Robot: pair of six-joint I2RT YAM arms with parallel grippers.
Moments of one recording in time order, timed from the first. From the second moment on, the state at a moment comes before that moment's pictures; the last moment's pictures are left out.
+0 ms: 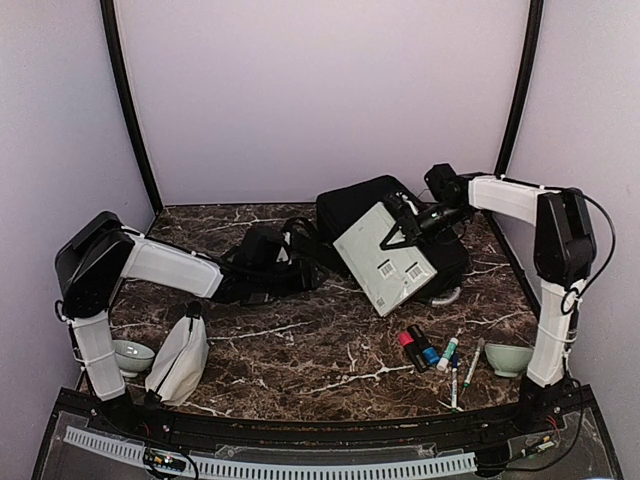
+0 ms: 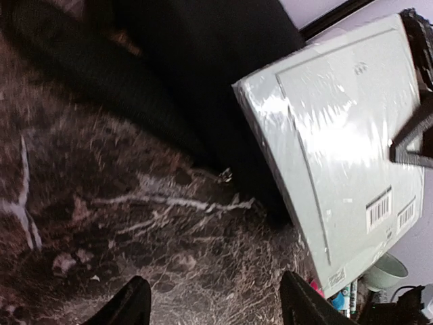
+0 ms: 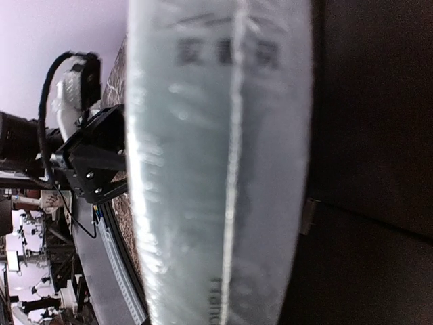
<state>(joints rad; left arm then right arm) -0.78 1.90 1.04 0.29 0.13 -0.82 0.34 2.02 1.63 -0.83 -0.90 -0.04</state>
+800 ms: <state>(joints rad) -1.00 2.33 1.87 -0.04 0.07 0.13 -0.15 1.61 1.46 -0.75 -0.81 0.00</state>
